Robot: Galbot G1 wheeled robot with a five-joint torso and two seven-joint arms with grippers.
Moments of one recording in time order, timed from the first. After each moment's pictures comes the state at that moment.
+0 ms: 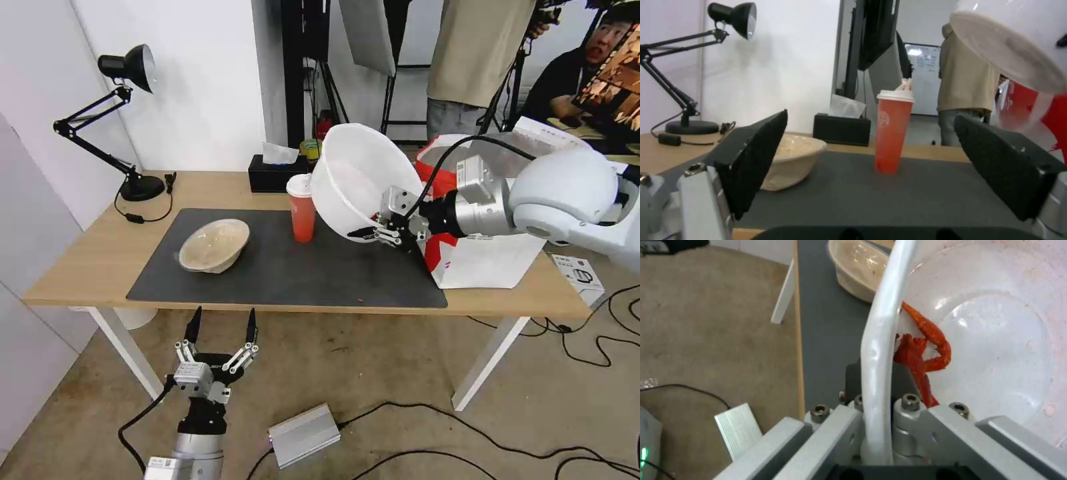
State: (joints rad) left arm 1.76 -1.47 -0.45 -2.13 -0.11 -0.48 0.00; right arm 0.83 0.45 -1.34 2.00 1.02 -0.30 -0.47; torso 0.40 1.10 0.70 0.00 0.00
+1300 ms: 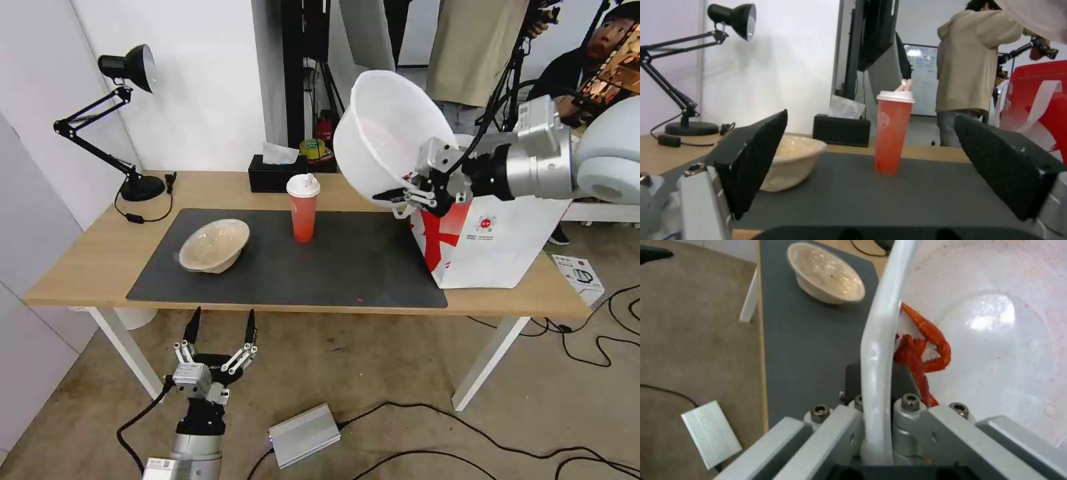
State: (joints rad) left arm 1.76 -1.47 -0.45 -2.13 -0.12 -0.49 0.00; right arm 1.15 0.38 -1.52 1.97 1.08 -0.29 -0.53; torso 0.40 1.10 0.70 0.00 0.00
